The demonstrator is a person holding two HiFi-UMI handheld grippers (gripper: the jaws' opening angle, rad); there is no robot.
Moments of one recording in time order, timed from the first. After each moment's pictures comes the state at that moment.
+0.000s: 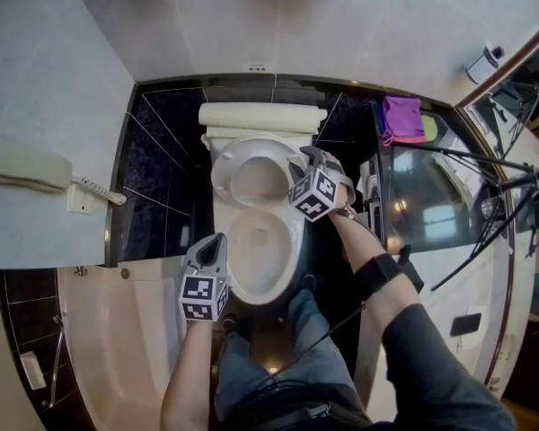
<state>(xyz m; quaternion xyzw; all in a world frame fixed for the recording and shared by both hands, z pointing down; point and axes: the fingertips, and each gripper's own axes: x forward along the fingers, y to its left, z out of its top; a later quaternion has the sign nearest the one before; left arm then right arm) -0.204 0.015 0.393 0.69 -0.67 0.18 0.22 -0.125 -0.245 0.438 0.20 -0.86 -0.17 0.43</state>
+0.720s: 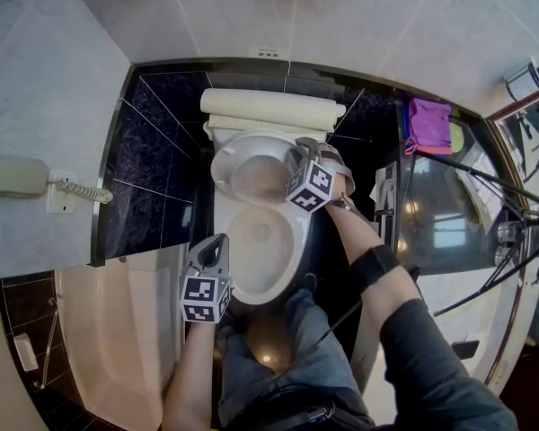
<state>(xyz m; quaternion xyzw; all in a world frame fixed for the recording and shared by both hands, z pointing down) -0.203 -0.010 0.453 0.65 -0.69 0.18 0.26 -0.168 -0.286 0.509 0.15 -0.86 -0.22 0.44</state>
